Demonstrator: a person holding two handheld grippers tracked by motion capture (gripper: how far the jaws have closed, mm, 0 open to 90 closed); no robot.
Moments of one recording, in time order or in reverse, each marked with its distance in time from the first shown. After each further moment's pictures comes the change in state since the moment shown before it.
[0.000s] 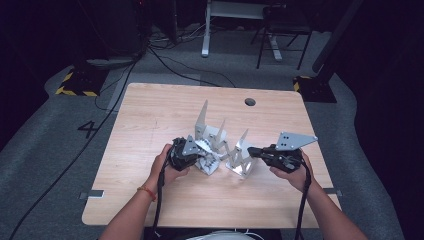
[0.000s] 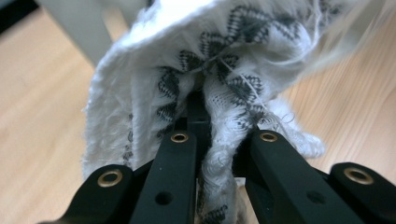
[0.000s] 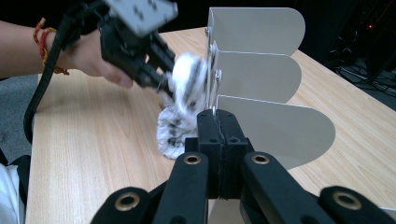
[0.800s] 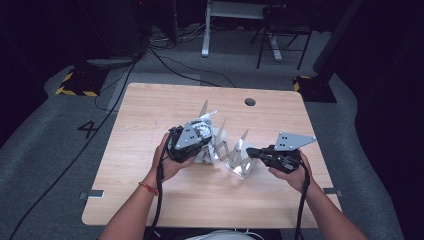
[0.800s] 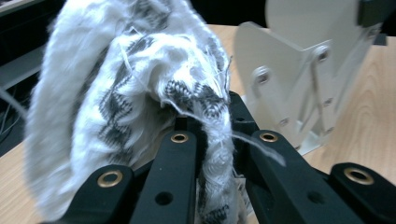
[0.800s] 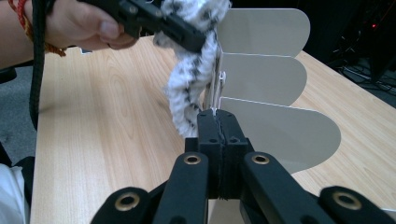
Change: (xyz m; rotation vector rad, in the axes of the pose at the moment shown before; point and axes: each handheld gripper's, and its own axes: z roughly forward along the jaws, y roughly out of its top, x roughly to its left) left arm -0.009 0.057 -0.051 -0.296 -0.006 0.028; right arm 0.003 0.002 0.003 -0.002 0.011 0.004
